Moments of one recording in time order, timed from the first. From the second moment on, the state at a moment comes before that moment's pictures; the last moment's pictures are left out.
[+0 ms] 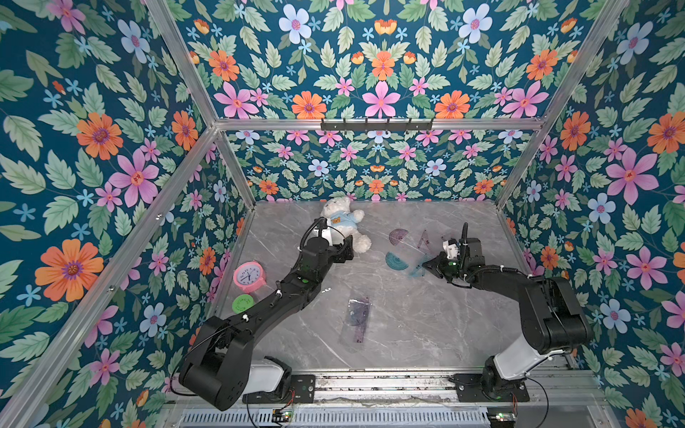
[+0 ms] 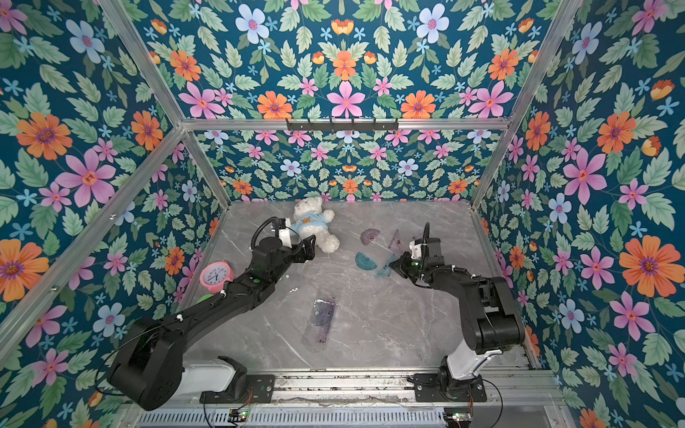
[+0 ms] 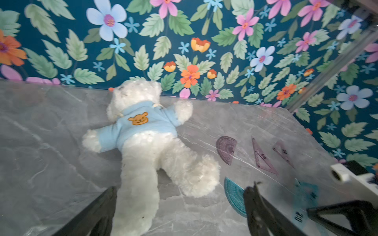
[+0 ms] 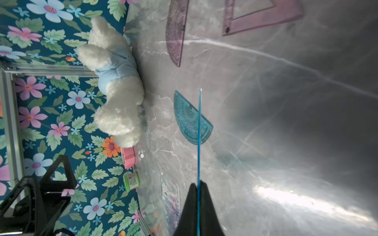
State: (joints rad) left arm -0.50 1.35 0.74 0.33 -0.13 -0.34; right arm 0.08 1.65 0.75 0.12 -0.66 0.85
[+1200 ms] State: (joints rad) left arm -0.50 1.40 0.76 0.38 0.01 -0.34; right arm 0.00 1.73 0.68 0.31 -0.62 0.93
